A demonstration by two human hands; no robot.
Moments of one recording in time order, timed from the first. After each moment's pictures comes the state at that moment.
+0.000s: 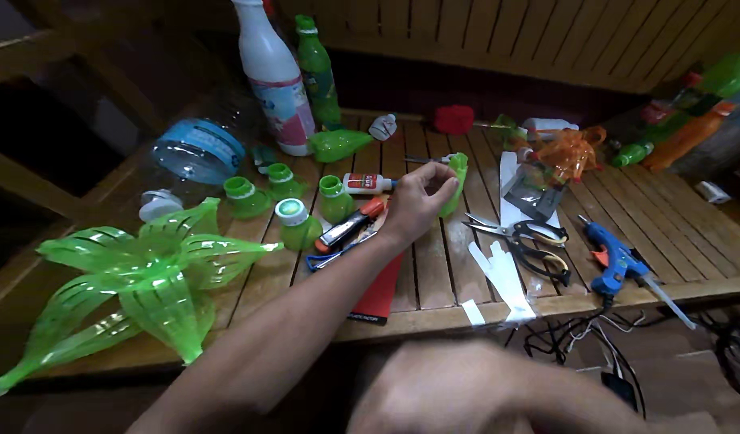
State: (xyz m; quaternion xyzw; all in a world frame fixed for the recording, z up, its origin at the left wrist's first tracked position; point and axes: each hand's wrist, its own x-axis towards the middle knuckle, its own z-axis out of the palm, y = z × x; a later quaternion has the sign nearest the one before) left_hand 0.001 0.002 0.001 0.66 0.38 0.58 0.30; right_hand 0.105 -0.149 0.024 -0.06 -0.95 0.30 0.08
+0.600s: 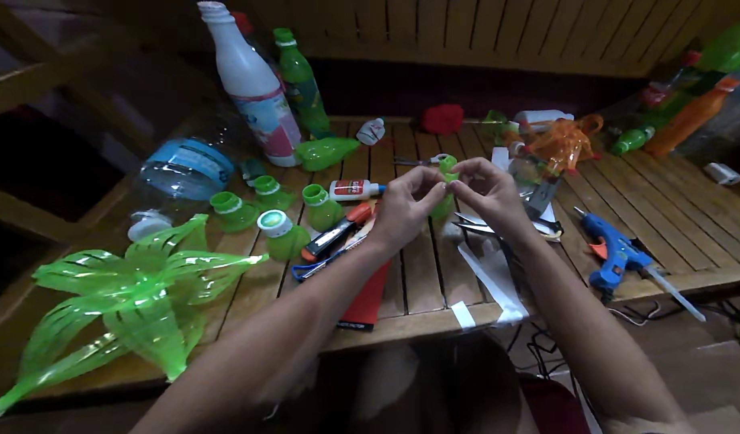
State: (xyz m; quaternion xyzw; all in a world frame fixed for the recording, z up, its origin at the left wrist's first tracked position) left_hand 0.006 -0.001 0.001 0.68 0.35 0.57 0.31; right_hand 0.185 0.022 0.013 -0.28 -0.75 0.33 0.51
